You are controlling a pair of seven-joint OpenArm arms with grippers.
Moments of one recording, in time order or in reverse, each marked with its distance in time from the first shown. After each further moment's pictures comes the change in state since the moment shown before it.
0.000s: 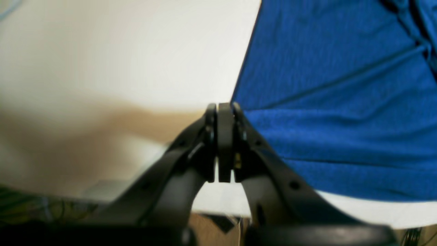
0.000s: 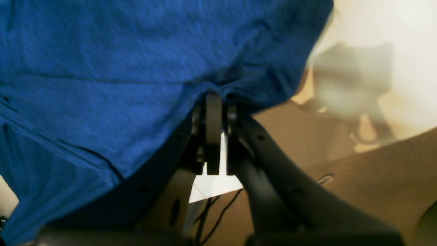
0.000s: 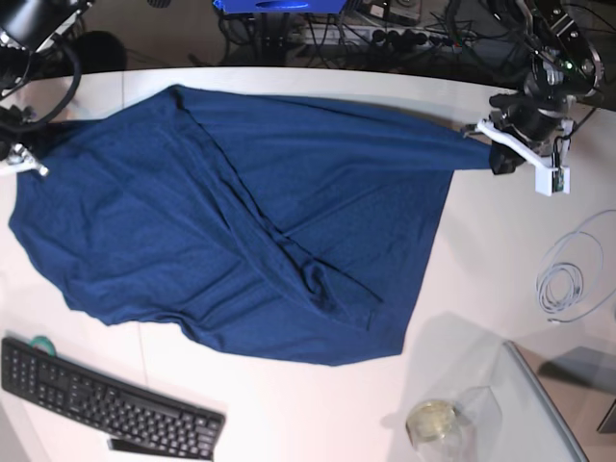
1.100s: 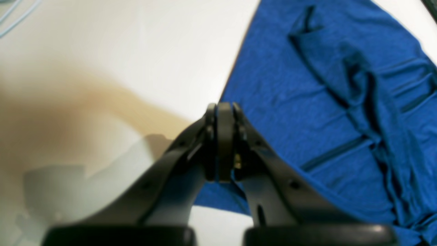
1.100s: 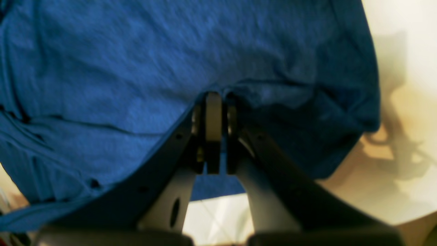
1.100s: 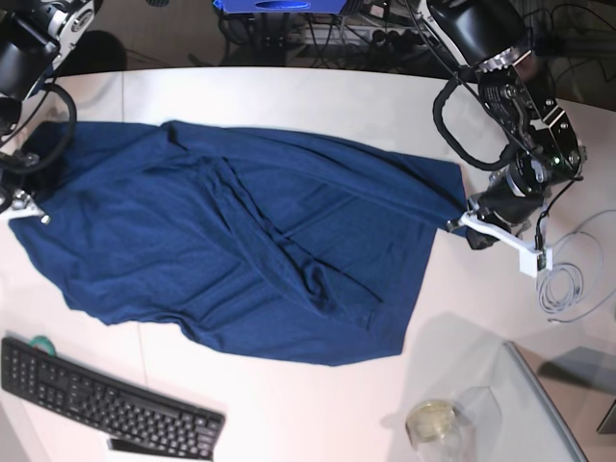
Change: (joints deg) left arm -18.1 -1.0 5.4 -13.5 0.0 9.8 3.1; right arm 9.0 5.0 -4.7 -13.9 0.7 -3.8 7.5
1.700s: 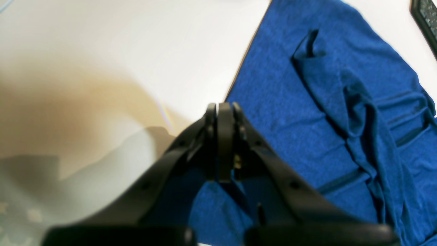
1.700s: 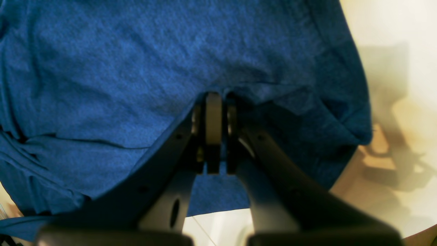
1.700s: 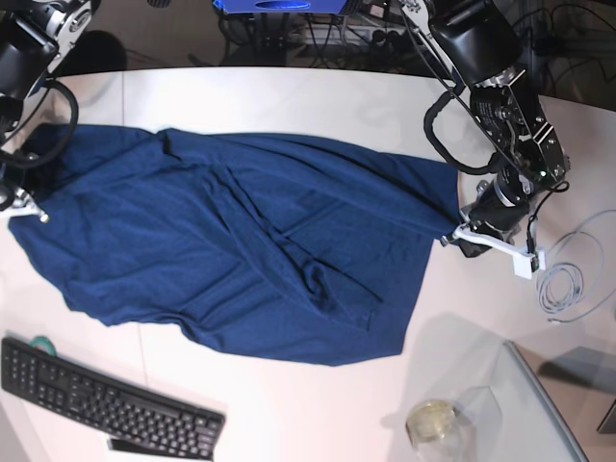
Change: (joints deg) left arm -2.8 -0.2 0.0 -9.9 0.2 2.8 -8.3; right arm 0.0 0.5 0.0 -3.3 0.0 0.0 4.6
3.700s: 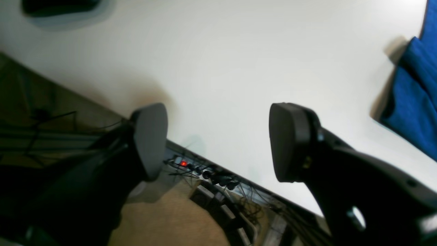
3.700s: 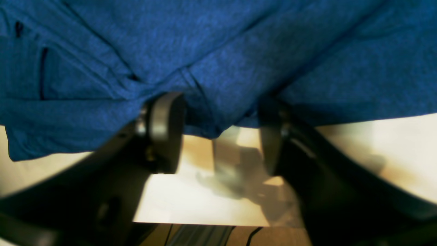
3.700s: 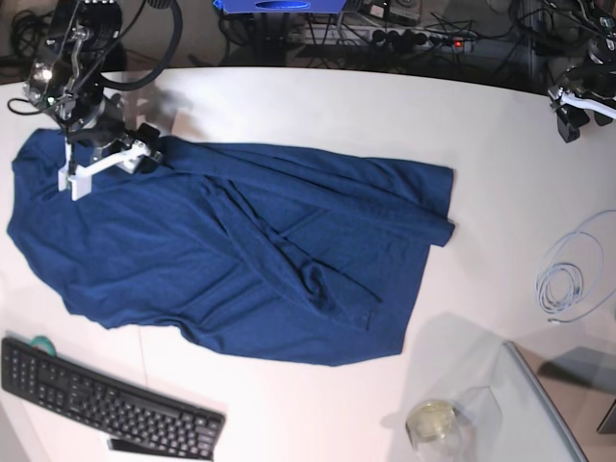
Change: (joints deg) left arm 18.7 -5.0 -30.1 8.5 -0.9 -20.1 -3.6; right arm -20.4 -17.8 -15.2 24.7 0.2 1.3 7.9
